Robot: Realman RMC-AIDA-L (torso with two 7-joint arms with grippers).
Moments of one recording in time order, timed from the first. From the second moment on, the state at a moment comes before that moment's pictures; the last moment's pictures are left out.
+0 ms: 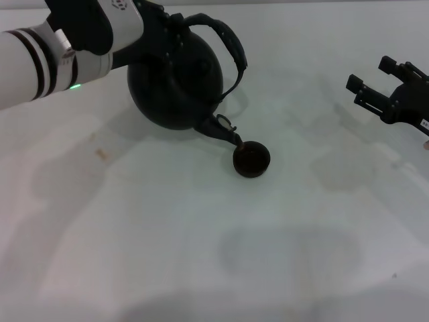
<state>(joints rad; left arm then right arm) -0.27 -2.08 1.70 1.42 2.17 0.63 -1.79 0.32 2.01 -1.17 -0.28 2.17 1.21 -2.34</state>
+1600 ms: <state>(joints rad) -0.33 -2.08 1.72 1.38 2.24 0.63 -1.81 0.33 2.01 -1.17 -0.27 2.17 1.20 -2.34</state>
